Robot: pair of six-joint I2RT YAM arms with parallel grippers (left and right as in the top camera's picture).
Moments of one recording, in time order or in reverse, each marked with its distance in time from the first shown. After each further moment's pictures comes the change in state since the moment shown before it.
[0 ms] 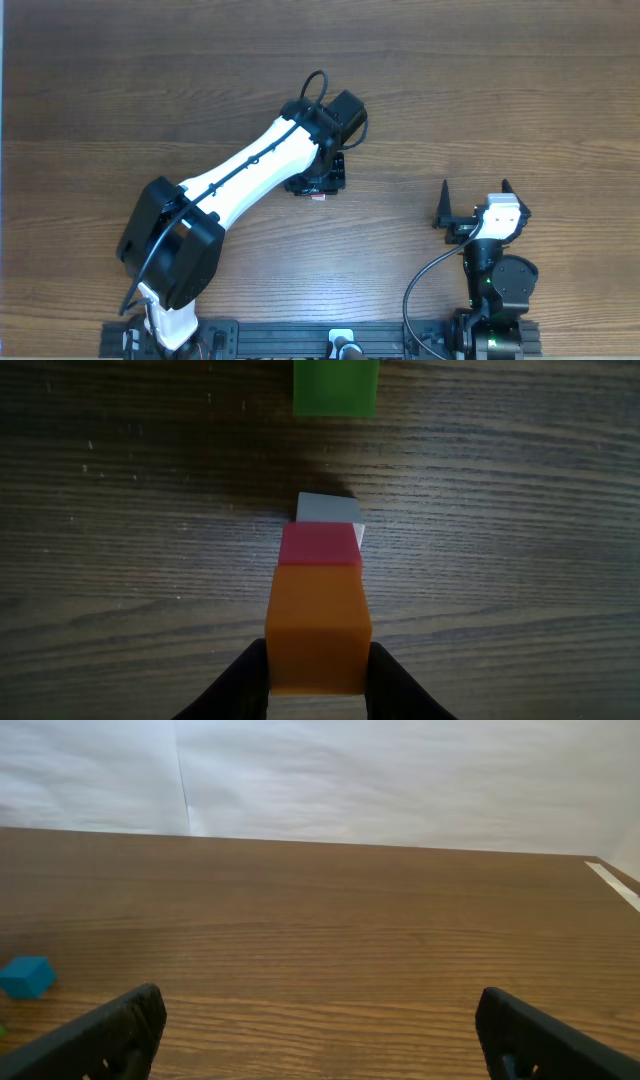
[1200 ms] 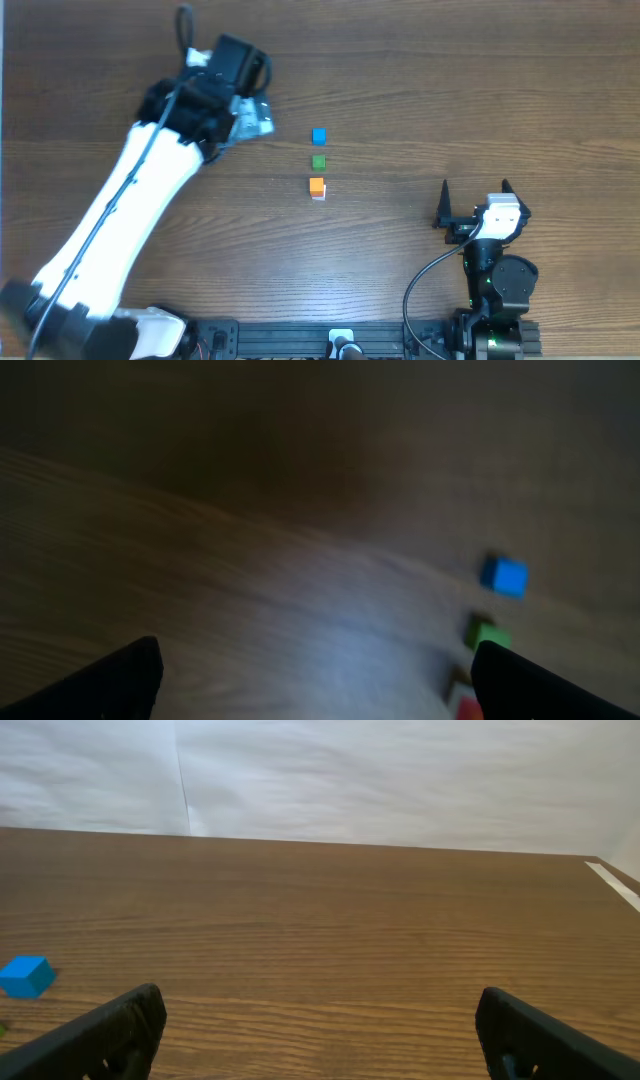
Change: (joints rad) left arm 0.294 -0.420 0.002 -0.007 -0.382 0.123; right arm 0.000 0.000 0.000 0.000 0.000 0.000
